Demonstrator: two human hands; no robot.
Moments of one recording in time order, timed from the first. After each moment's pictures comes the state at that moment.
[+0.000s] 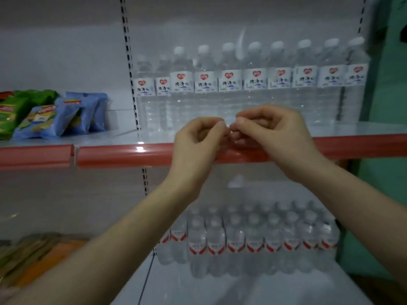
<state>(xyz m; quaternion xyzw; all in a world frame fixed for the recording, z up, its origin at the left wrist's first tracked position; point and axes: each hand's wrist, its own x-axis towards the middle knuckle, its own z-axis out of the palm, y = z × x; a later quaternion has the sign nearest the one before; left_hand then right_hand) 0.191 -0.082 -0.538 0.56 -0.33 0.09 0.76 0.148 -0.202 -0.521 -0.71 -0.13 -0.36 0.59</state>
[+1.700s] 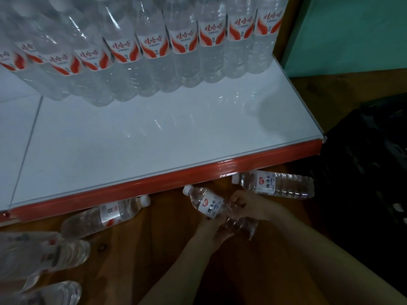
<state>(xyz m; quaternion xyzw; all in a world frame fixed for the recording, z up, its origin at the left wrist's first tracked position) 0.030 -0.236 -1.083 0.50 0.32 -0.49 0.64 0.006 -0.381 -1.067 -0.79 0.19 0.31 0.50</state>
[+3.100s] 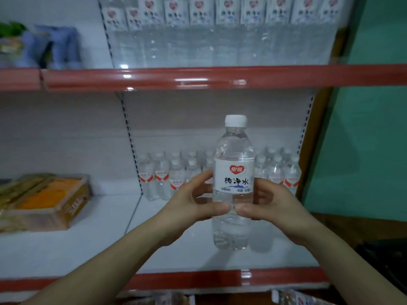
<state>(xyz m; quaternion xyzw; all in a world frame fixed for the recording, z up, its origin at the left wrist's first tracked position) 0.103 -0.082 -0.706 0.69 -0.30 -0.20 0.63 0.029 -0.261 -0.710 -0.77 -0.02 -0.10 0.63</state>
